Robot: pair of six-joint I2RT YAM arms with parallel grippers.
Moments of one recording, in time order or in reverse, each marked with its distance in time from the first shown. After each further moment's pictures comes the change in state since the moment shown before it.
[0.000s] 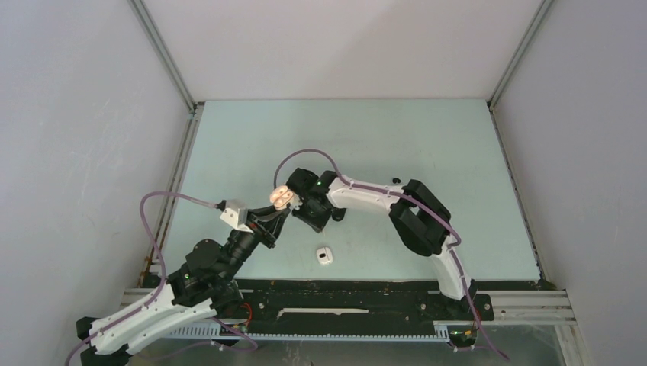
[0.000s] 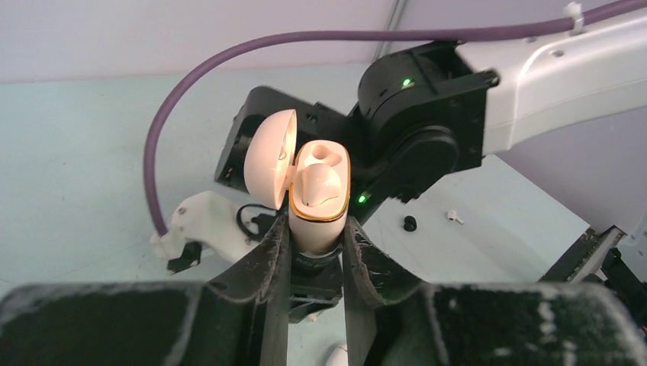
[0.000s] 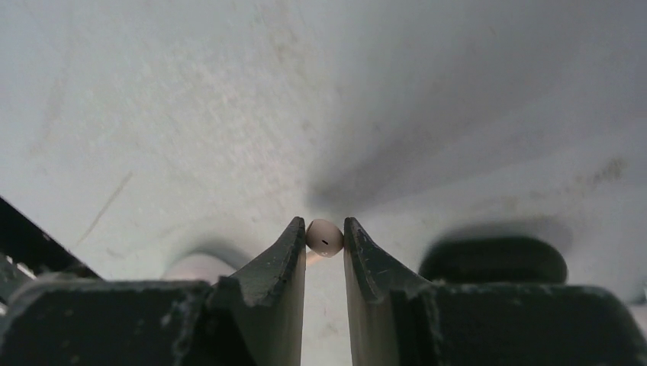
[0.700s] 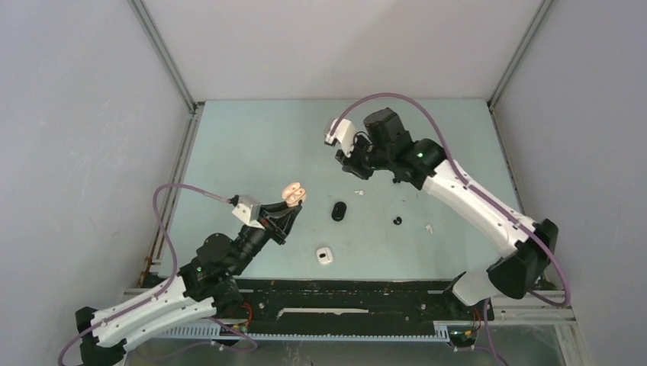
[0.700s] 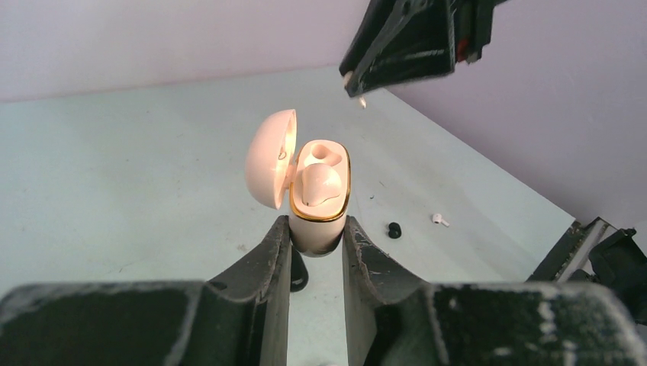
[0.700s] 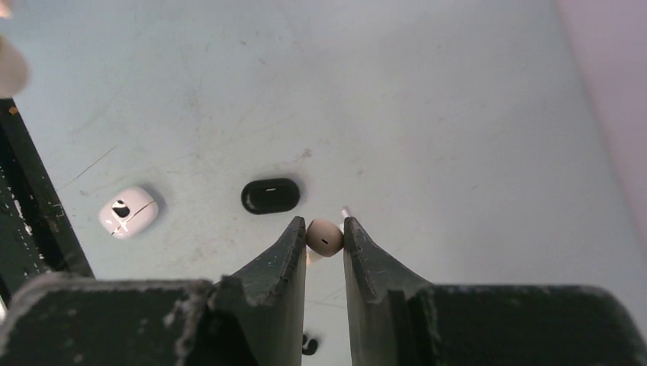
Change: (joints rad) left arm 0.000 0.148 0.000 0.164 0.052 0.010; right arm -0.250 -0.655 -0.153 0.077 -0.117 -0.304
